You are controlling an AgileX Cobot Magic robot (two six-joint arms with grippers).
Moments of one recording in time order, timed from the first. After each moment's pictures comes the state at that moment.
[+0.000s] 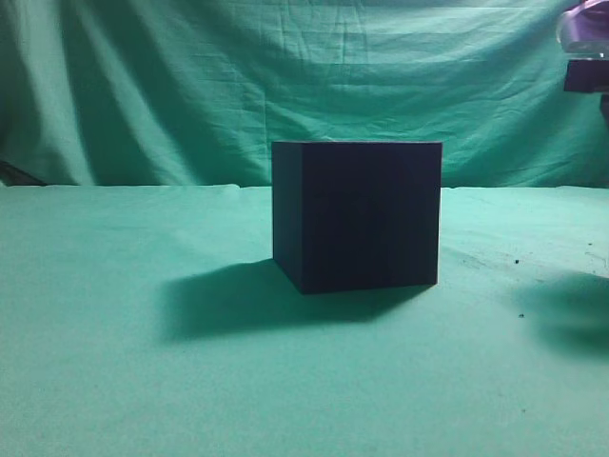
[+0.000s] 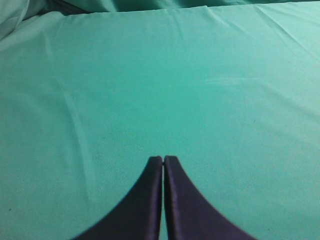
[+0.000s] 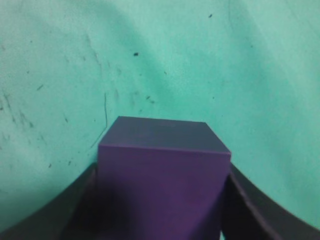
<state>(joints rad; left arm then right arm) -0.11 -0.02 0.02 0.09 0.36 -0.03 0.22 1.63 -0.95 -0.03 0.82 0.13</state>
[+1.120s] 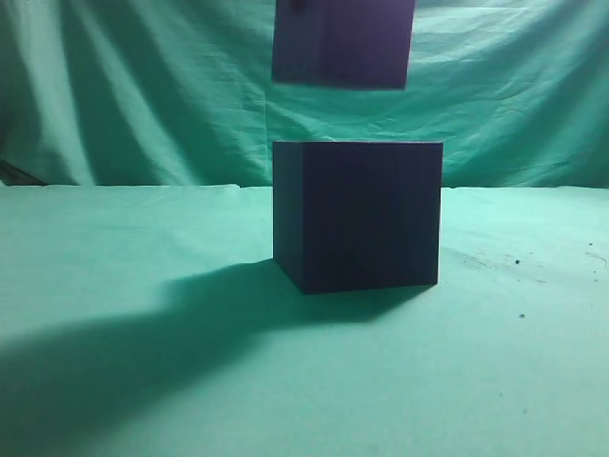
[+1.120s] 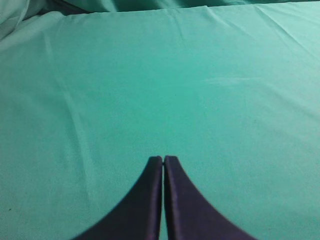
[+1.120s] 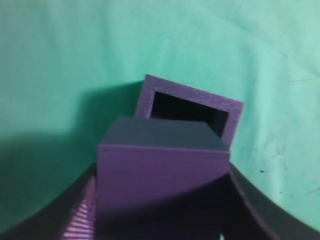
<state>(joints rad) -0.11 -0.02 0.02 0.09 0.36 -0.03 0.78 1.71 -1.51 -0.02 1.21 0.18</state>
